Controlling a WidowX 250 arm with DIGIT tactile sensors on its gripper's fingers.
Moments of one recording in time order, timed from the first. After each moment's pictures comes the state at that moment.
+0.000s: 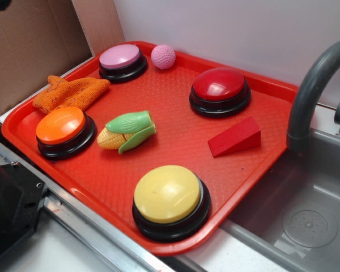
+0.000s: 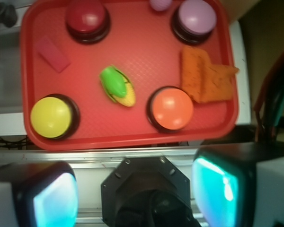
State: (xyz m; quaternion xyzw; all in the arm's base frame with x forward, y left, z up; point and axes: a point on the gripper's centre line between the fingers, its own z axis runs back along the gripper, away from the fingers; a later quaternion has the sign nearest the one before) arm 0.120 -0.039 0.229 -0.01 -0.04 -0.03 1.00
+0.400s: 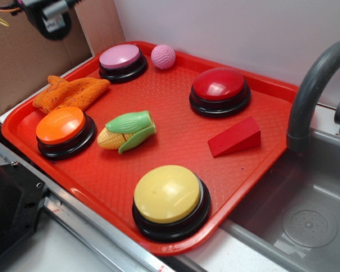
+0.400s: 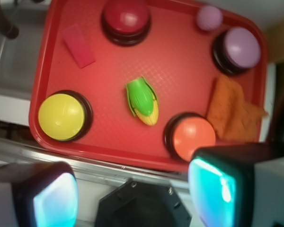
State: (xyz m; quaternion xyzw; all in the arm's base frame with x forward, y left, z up) arm 0.154 -0.063 0.194 0.02 -0.02 -0.16 0.99
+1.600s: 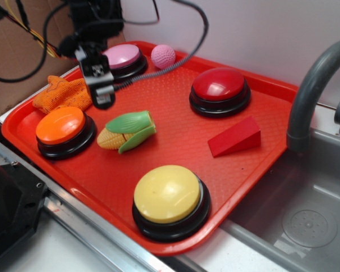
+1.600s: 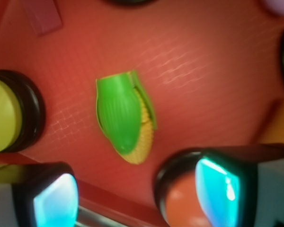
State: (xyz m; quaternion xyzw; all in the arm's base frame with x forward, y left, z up) arm 0.202 -0.030 0.077 -0.05 0.05 -0.23 0.97
